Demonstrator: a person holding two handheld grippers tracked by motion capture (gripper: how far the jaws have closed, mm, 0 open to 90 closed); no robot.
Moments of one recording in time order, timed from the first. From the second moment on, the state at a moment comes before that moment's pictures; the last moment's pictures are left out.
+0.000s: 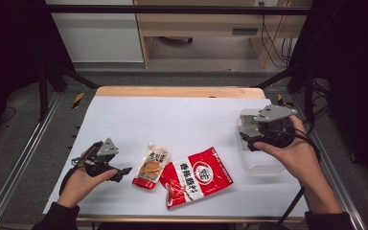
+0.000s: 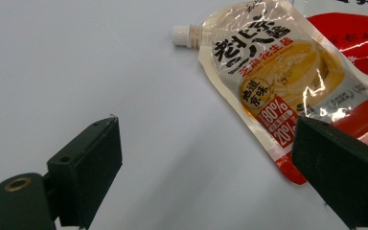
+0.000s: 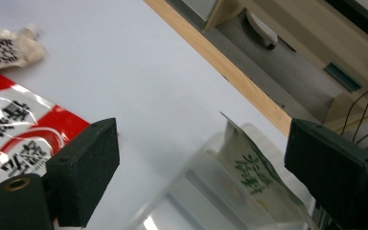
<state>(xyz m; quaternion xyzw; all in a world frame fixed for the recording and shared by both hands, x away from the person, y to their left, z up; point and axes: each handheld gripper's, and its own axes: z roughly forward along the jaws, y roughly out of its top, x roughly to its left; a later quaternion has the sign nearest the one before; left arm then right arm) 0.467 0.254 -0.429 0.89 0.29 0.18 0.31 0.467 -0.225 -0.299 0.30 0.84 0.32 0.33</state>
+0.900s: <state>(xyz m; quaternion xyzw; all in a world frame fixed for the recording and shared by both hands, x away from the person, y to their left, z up) 0.457 0.271 -0.441 0.86 0.32 0.19 0.33 0.481 -0.066 -0.358 0.24 0.89 0.34 0.21</state>
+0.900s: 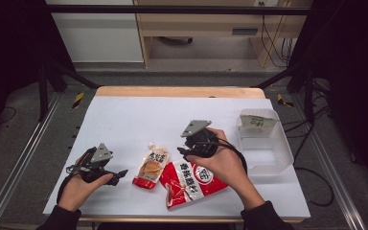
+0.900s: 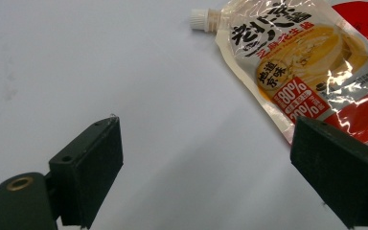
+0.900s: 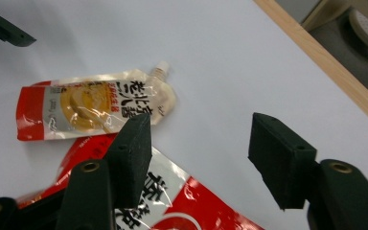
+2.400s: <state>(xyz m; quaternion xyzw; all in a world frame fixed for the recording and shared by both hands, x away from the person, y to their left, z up) 0.457 0.276 -0.439 0.86 0.33 0.21 0.34 0.534 0.008 -0.448 0.31 0.89 0.31 0.13</state>
